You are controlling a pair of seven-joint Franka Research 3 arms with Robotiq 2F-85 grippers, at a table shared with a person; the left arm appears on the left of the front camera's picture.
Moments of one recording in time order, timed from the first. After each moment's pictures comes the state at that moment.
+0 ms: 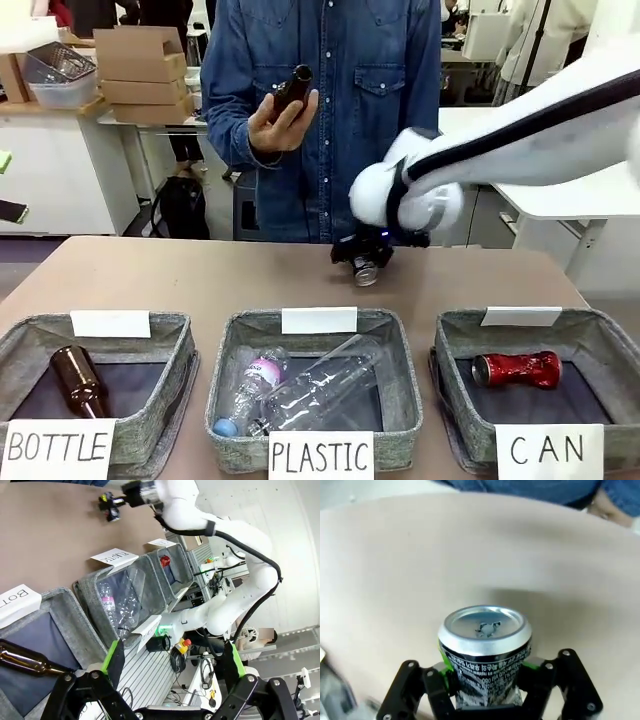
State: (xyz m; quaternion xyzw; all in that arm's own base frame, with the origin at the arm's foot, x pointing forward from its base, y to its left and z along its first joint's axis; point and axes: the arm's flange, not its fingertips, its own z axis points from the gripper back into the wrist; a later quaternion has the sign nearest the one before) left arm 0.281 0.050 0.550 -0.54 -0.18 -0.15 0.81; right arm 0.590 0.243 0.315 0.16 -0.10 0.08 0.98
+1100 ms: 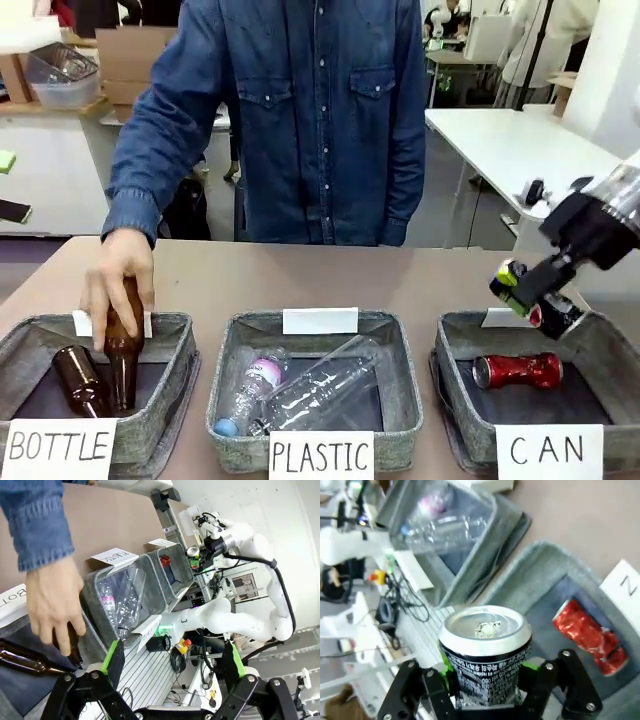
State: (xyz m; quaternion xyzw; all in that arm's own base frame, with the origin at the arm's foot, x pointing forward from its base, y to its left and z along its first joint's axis) left arm 0.281 0.050 0.549 -0.54 -0.18 -0.15 0.81; right arm 0.321 0.039 0.435 0.32 -0.03 0.31 0.89
